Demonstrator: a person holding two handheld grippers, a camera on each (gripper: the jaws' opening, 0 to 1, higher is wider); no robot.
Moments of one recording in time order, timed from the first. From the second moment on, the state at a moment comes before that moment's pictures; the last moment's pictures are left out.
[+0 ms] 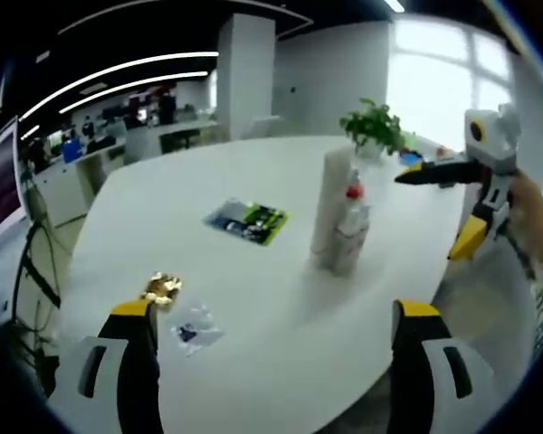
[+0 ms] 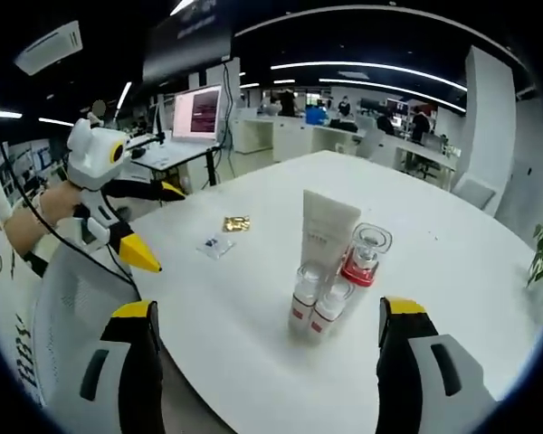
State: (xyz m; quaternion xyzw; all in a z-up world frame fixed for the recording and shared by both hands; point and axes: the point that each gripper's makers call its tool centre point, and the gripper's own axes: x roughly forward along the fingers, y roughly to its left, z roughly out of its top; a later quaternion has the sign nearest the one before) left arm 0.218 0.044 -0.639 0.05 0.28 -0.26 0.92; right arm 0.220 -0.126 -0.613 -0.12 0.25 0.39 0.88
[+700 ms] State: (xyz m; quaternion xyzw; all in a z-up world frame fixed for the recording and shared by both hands) left arm 0.233 0.036 -0.652 0.03 0.30 -0.27 0.91; right arm 0.241 -0.137 -0.584 -0.08 0.26 0.42 0.86
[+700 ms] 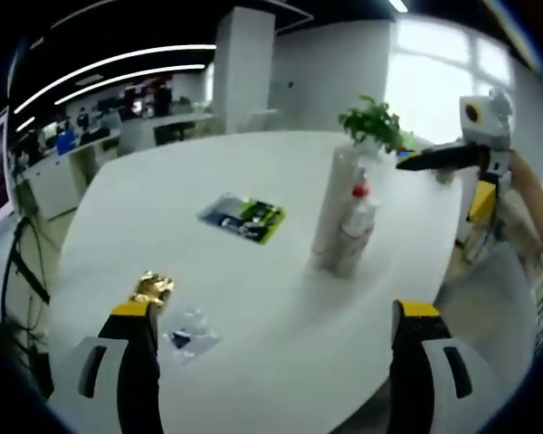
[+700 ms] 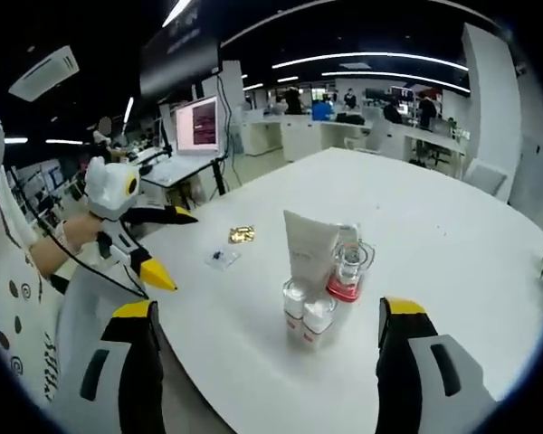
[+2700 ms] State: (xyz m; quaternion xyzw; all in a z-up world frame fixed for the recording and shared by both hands) left arm 0.313 0.033 -0.674 0.01 0.31 -0.30 0.90; right arm 0.414 -0.106 -0.628 0.04 0.35 0.49 0.80
